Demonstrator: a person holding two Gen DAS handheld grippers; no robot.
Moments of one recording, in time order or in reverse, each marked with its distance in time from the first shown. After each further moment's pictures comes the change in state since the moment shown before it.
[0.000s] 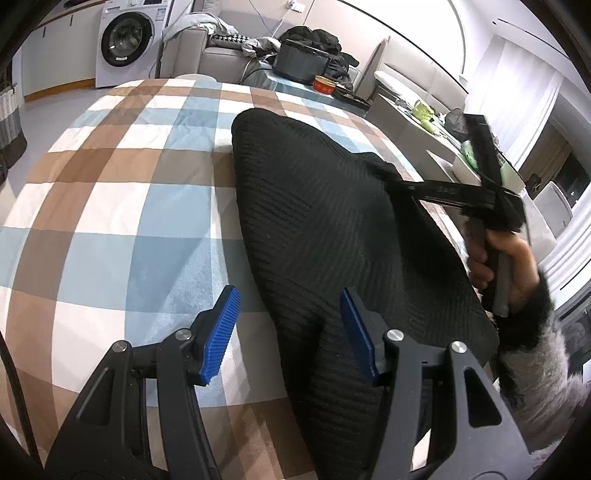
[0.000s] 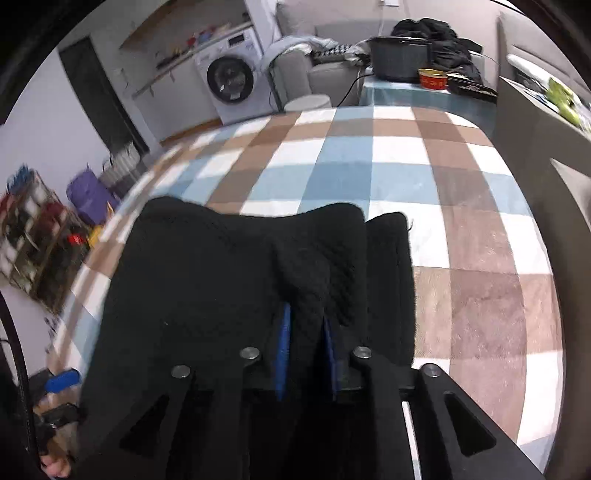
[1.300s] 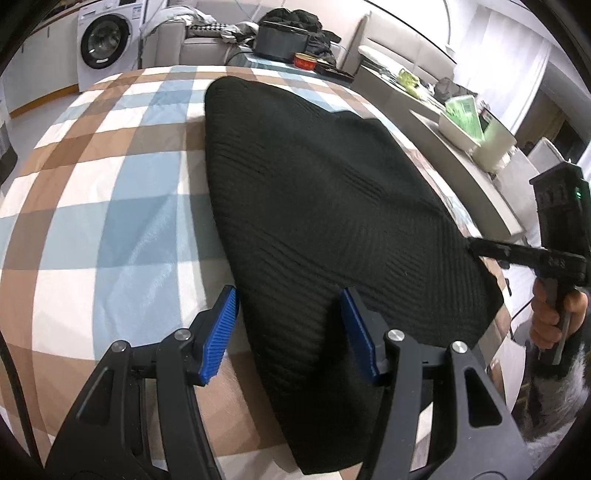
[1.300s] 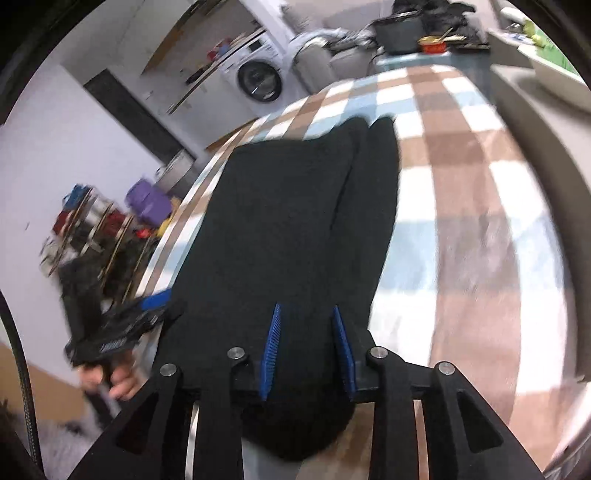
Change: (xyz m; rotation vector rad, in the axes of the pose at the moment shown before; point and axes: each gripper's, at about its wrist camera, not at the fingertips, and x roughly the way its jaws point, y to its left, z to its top) left arm 0.007 -0.030 -0.036 0.104 0.080 0.000; right arm -0.102 -0.004 -0.145 0.065 0.068 0.291
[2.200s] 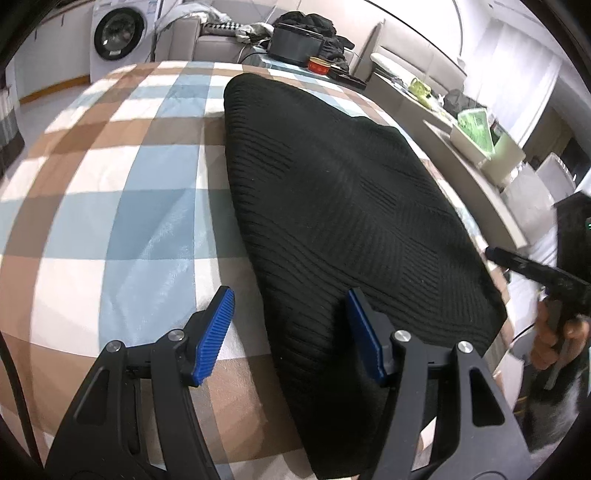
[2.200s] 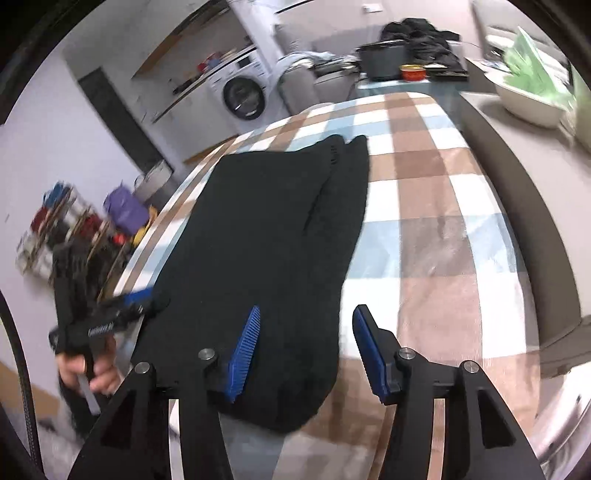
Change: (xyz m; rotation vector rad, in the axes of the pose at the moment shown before) left arm 0.003 0.020 0.000 -0.078 -0.015 -0.006; right arm -0.014 -0.003 -0.006 0.043 -0.114 -0.140
